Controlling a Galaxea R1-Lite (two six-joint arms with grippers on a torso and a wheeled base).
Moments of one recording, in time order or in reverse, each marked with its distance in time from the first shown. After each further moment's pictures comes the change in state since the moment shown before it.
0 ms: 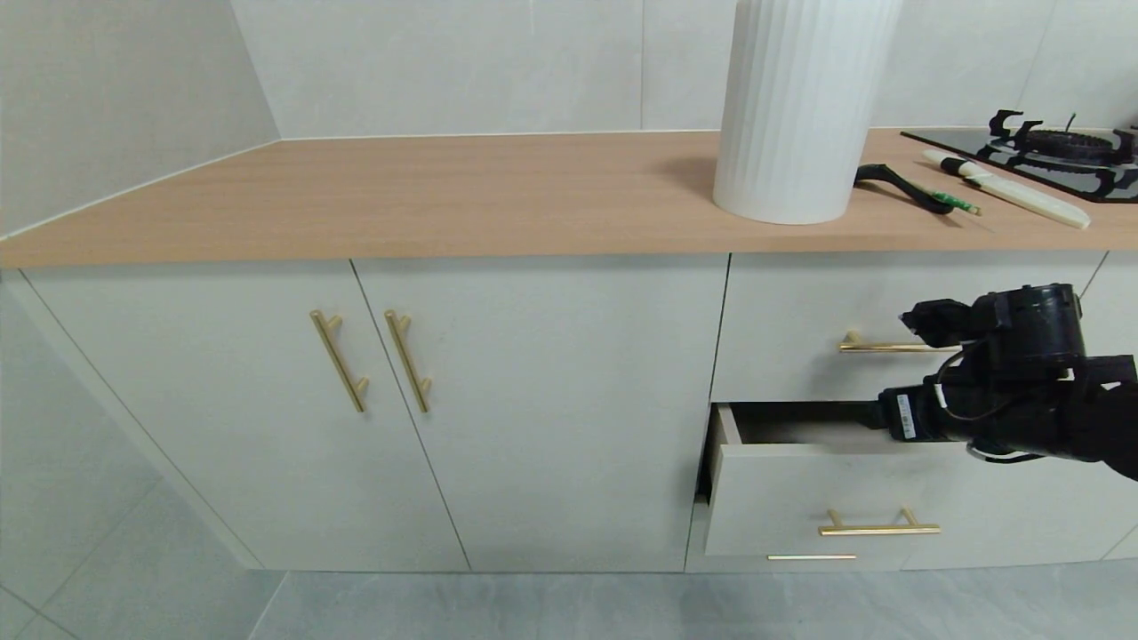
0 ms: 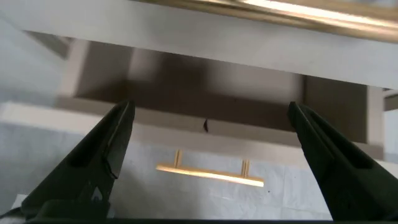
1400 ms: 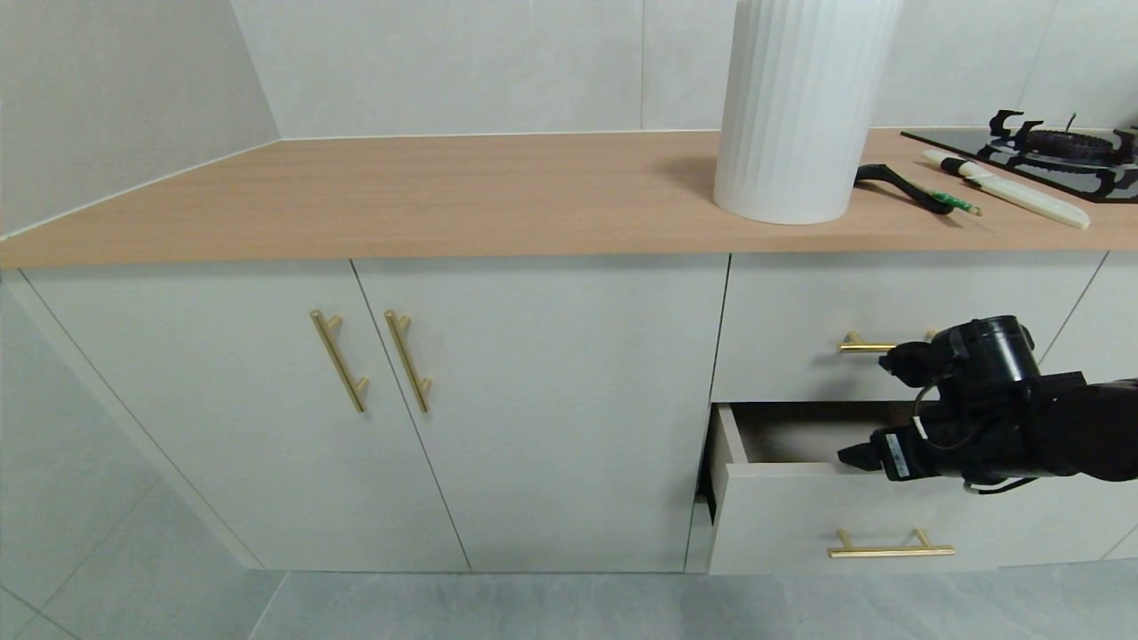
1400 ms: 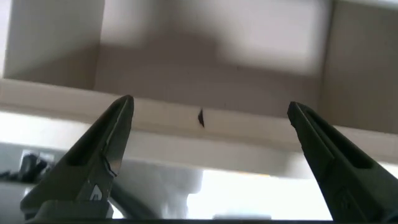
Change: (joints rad) left arm -0.001 0.000 0.000 0.000 0.000 0.000; right arm -0.003 0.081 -0.031 0.189 -0.018 0.002
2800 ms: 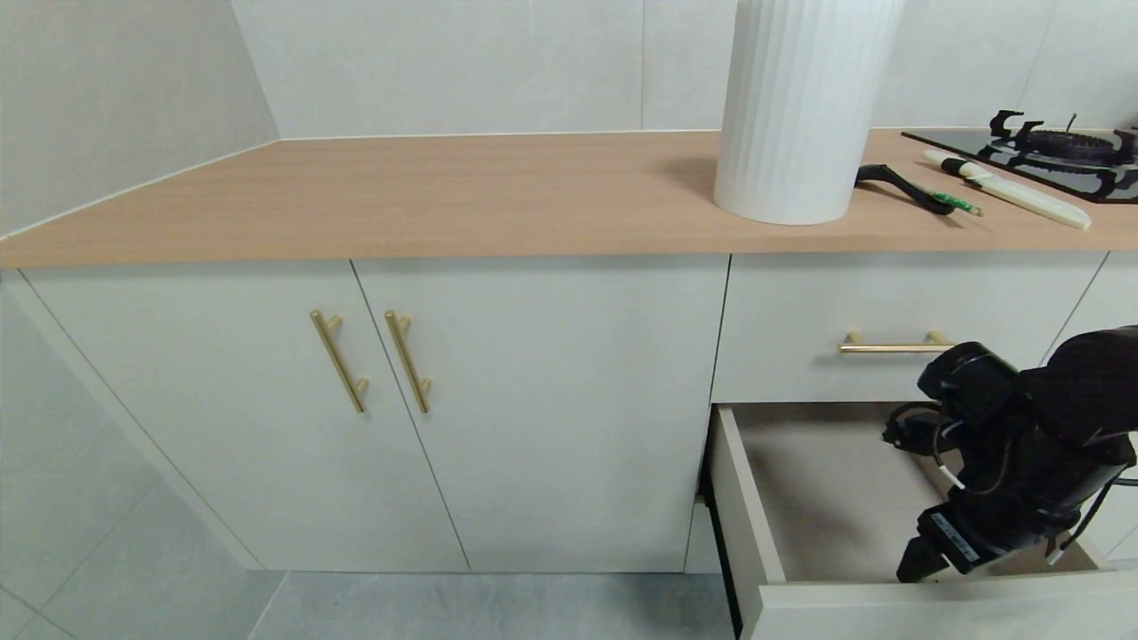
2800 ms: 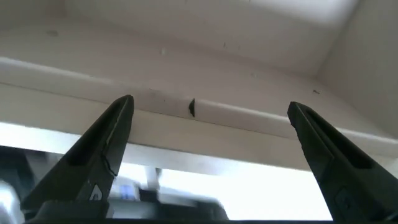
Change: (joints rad) left arm 0.001 0.000 0.000 0.000 0.000 0.000; right arm 0.054 -0.029 -0.166 0.779 -0.006 -0.050
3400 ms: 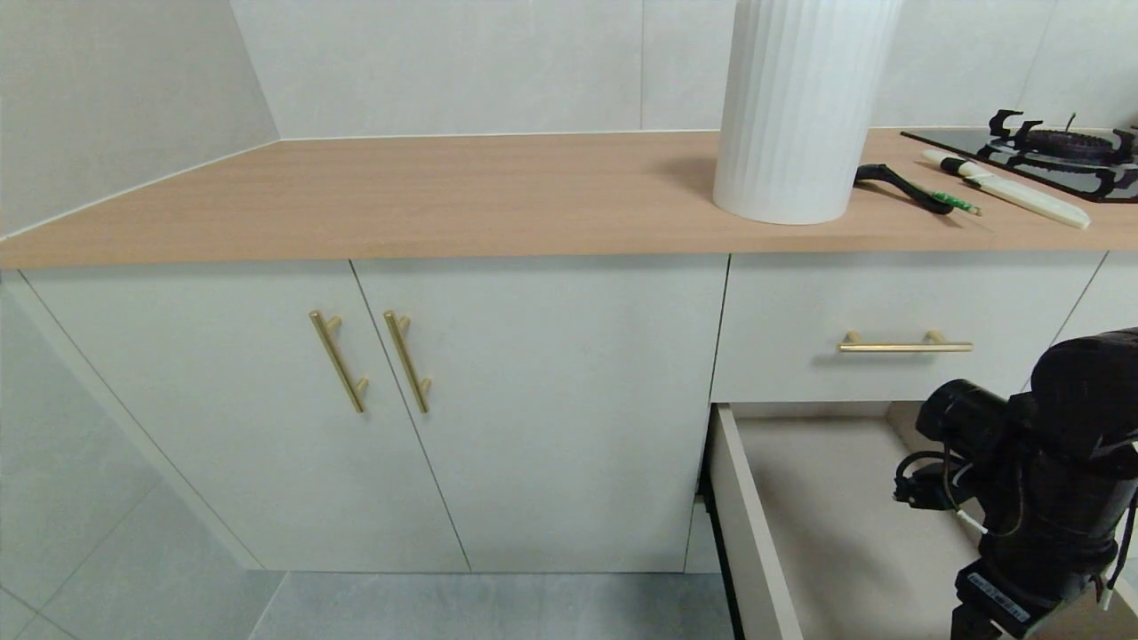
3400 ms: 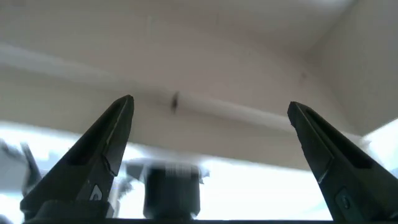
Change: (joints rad) left arm 0.000 0.000 0.000 0.000 0.000 0.000; right arm 0.034 0.008 0.008 0.229 -0.031 -0.049
